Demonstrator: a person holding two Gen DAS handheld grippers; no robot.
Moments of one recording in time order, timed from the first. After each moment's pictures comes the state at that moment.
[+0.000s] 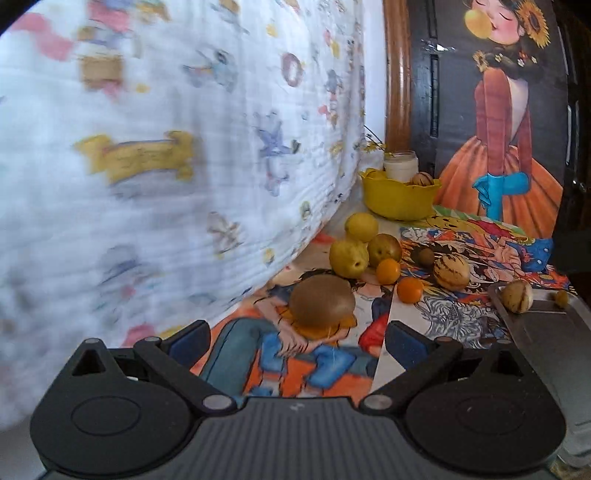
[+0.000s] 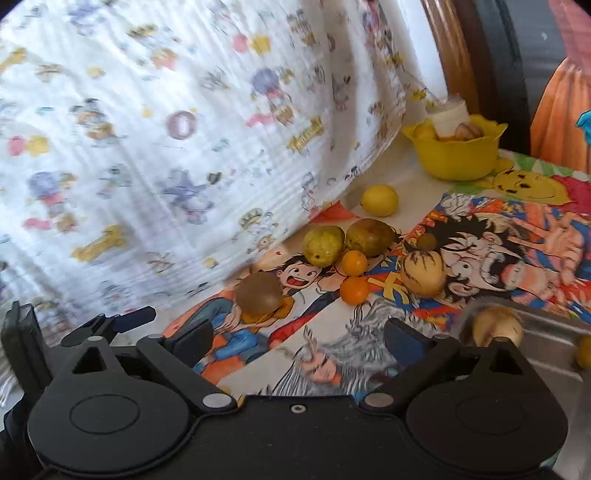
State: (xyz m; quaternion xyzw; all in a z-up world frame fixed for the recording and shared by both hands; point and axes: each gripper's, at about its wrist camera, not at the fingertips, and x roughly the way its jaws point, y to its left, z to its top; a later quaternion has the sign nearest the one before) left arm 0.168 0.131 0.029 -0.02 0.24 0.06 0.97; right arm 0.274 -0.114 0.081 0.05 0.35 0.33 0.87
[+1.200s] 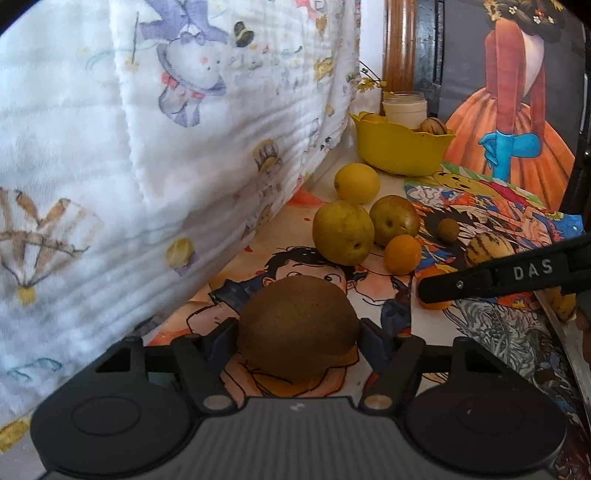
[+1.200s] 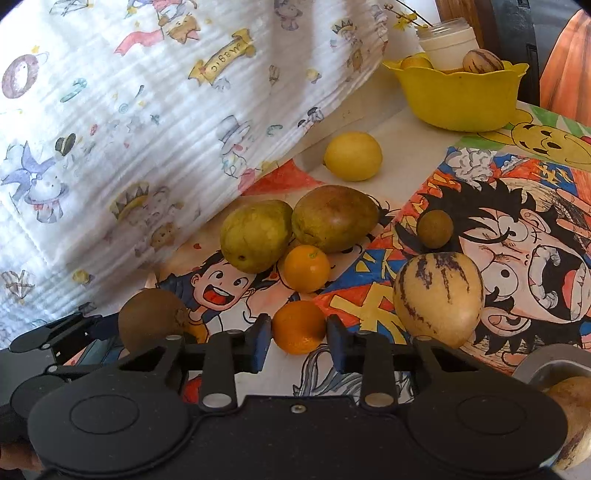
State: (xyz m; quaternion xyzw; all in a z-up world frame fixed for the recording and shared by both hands) left arm 0.292 0.129 -0.017 -0.03 0.32 0.04 0.95; right arm 0.391 -0.056 -0.008 0.04 0.41 0.30 0.86
